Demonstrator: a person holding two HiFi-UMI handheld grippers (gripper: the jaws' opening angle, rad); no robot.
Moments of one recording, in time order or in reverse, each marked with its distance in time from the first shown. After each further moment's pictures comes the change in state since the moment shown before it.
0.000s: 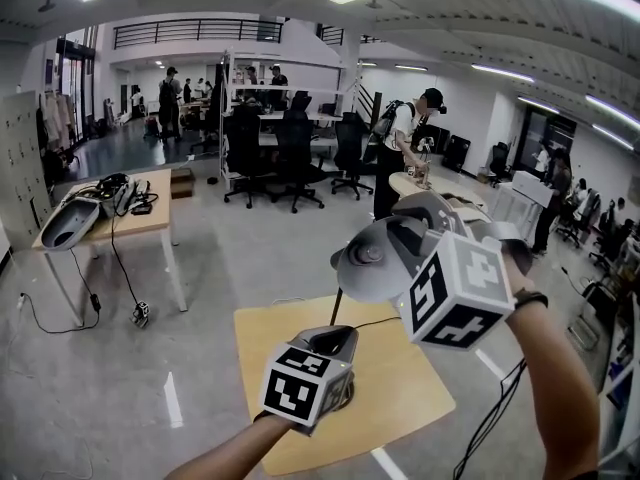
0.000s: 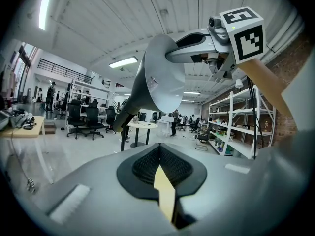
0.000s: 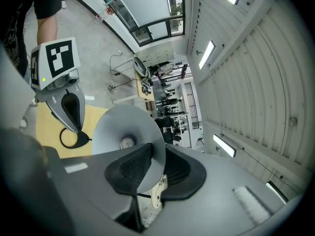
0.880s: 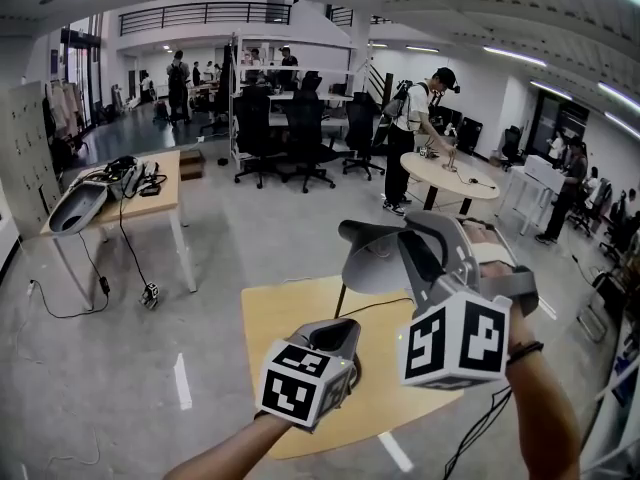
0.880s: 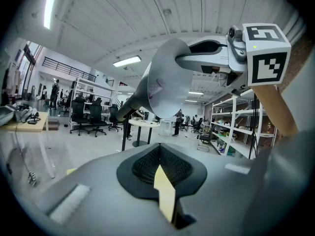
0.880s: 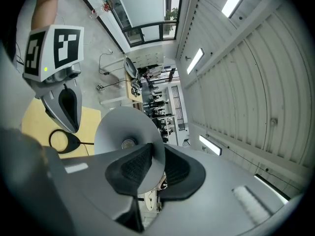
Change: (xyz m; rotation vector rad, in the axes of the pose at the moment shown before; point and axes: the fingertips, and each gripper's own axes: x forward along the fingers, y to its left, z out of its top) left arm 0.028 -0.014 -0.054 -0.037 0.010 0.025; right arm -0.012 0.064 -0.040 0.029 -0.013 -0.192
